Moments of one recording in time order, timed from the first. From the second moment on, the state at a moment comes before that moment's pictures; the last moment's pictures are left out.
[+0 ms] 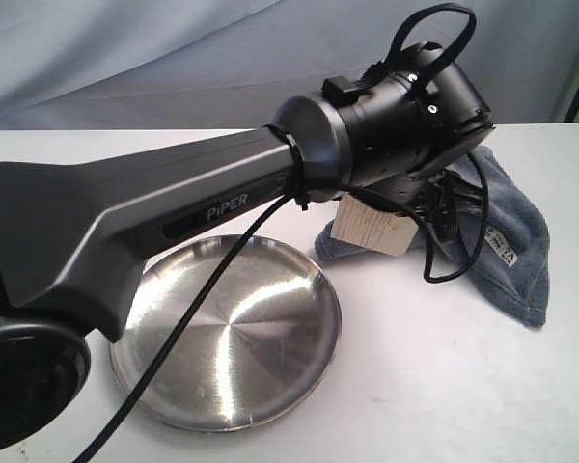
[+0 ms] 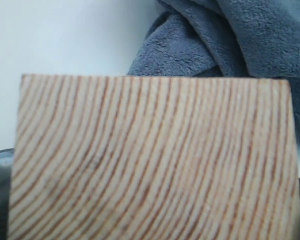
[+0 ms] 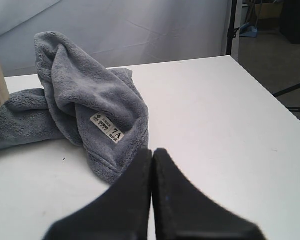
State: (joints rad) left arm -0.98 2.34 -2.13 0.49 1.11 -0.83; right arm -0.13 0.00 0.00 0.05 0.33 0.00
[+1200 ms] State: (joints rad) left arm -0.87 2.01 -1.65 0.46 0.99 -0.84; right arm -0.13 0.00 0.00 0.05 0.33 0.00
